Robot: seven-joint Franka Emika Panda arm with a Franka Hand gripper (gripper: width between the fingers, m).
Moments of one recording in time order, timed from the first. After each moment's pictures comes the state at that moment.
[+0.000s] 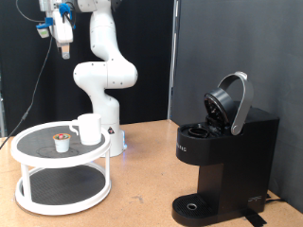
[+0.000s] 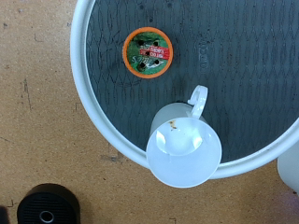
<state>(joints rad) -0.16 -0.63 -0.37 -2.26 -0.14 1.62 1.91</state>
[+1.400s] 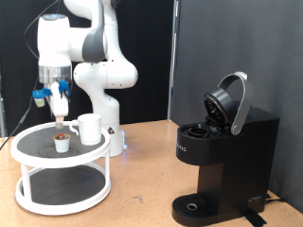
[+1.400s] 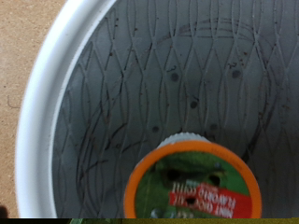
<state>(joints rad) -0.22 -0.46 -0.44 -2.68 -0.27 2.33 1.91</state>
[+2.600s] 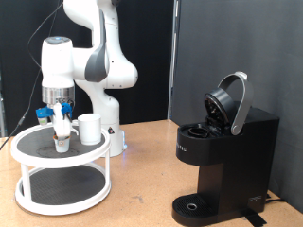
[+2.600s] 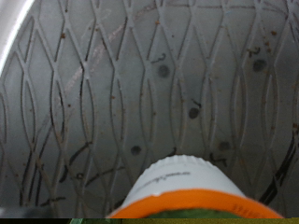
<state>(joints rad) -0.23 -0.35 -0.43 -2.74 -0.26 2.46 1.91</state>
